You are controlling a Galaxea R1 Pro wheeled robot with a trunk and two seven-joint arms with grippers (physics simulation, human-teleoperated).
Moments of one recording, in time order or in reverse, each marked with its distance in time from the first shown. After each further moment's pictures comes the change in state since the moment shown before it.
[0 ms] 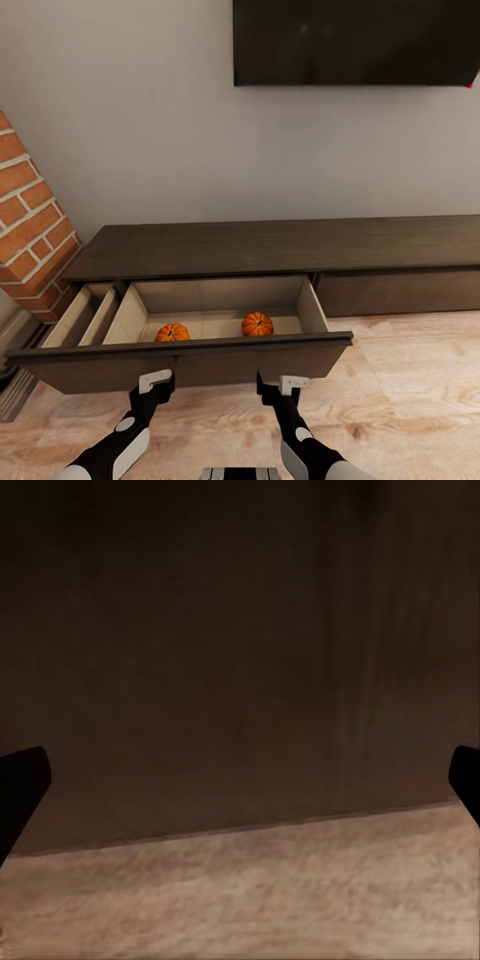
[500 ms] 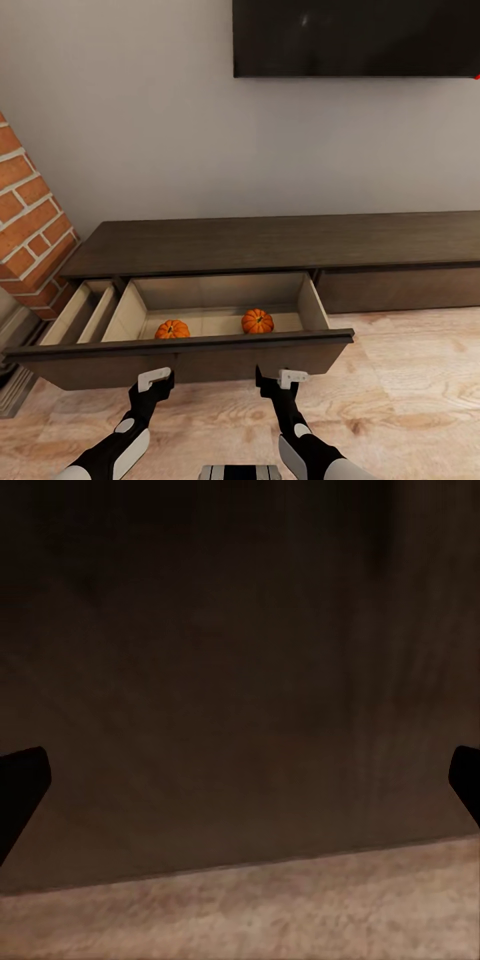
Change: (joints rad) left arm 0.001 -0.002 -0.002 0.003 -0.002 -0.077 0.000; right arm 0.000 0.000 0.001 -0.039 -0.001 -0.043 0.000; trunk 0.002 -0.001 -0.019
